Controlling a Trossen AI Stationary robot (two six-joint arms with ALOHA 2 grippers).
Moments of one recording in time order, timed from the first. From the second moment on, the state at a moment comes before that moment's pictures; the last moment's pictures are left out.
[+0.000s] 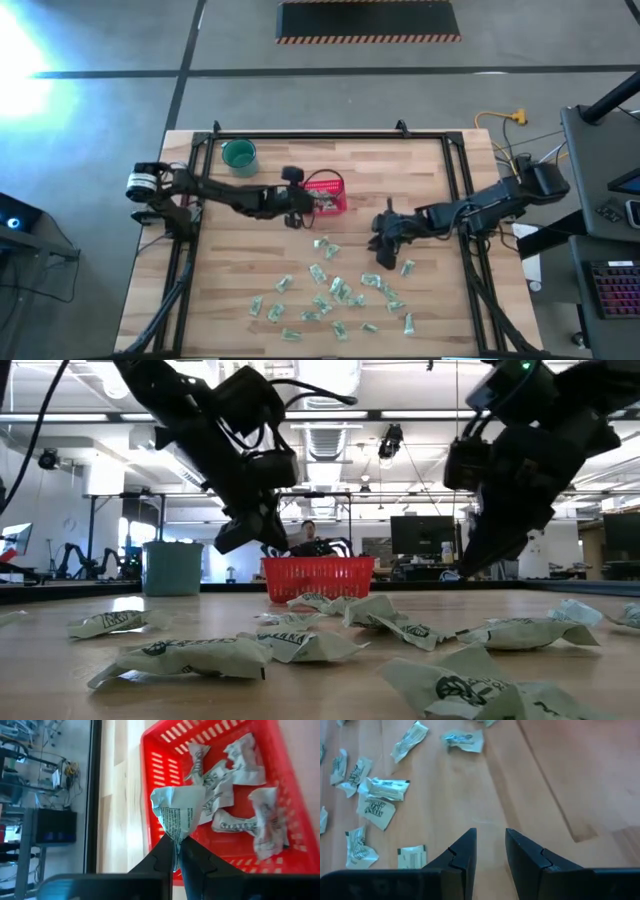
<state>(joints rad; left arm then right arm) 0.06 1.62 0.88 -0.05 -0.55 0.48 0.17 1.42 0.52 0.05 0.00 0.57</state>
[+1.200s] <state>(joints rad) 0.00 1.41 0.85 -0.26 -0.47 0.32 0.47 1.45 0.78 -0.65 0.08 0.92</state>
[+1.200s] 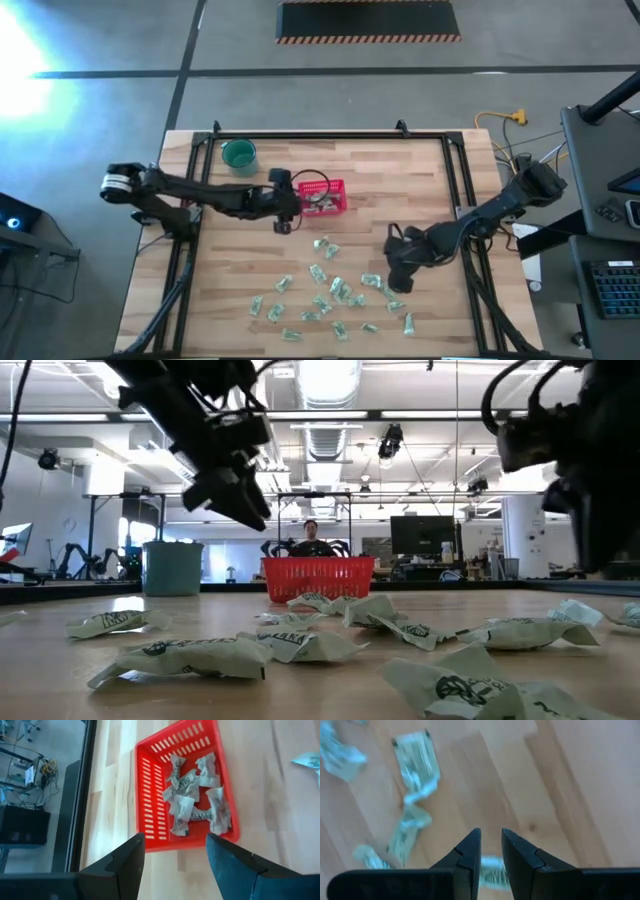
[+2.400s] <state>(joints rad) -0.02 1.27 0.75 -0.26 -0.47 0.24 0.50 1.58 0.78 -0.77 0.04 1.14</state>
